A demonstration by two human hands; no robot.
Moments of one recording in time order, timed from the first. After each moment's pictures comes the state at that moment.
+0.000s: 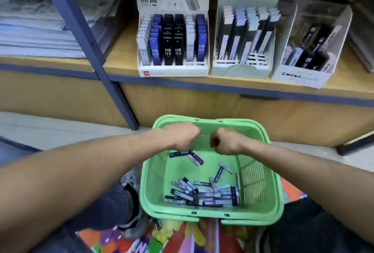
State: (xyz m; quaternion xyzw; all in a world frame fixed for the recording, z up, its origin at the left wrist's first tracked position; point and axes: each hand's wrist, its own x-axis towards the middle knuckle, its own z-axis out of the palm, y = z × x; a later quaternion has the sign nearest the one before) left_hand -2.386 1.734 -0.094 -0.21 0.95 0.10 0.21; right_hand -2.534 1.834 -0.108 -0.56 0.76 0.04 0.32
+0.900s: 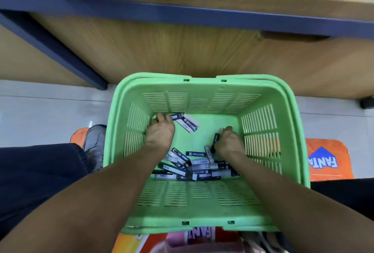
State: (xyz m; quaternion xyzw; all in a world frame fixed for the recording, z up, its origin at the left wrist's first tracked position) left_hand -2.379 1.749 -0.322 -0.40 0.87 0.07 0.27; right_hand -2.535 1.884 -0.334 -0.30 0.90 0.00 0.33
